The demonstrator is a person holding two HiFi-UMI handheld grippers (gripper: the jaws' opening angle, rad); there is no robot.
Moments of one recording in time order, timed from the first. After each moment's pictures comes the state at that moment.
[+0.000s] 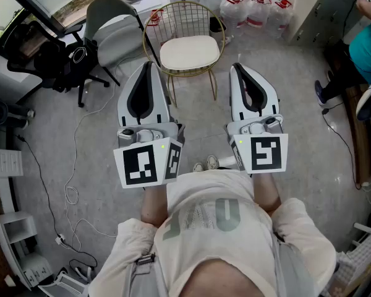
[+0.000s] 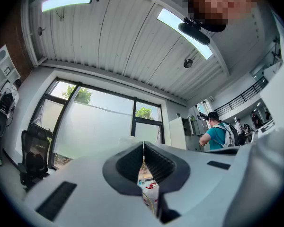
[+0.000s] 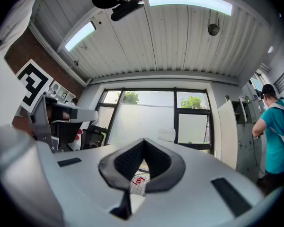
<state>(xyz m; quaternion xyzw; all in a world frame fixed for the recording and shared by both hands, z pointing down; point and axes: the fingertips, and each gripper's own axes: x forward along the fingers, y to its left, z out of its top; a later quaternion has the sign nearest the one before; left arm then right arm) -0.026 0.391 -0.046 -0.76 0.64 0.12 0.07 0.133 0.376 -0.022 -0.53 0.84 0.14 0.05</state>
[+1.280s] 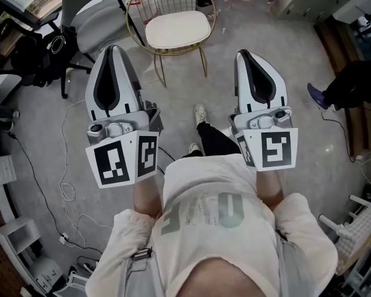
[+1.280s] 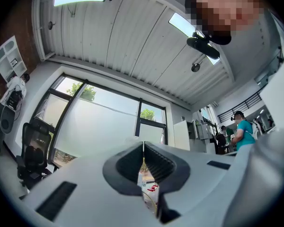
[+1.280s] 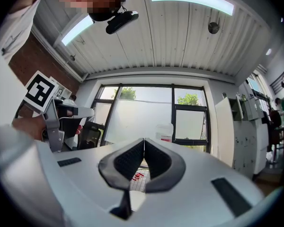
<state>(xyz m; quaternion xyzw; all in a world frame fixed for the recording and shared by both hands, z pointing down) -0.096 0.365 -0.029 -0.75 0.64 0.15 0.05 0.115 0.367 0.004 -0.55 0.82 0.12 0.03</state>
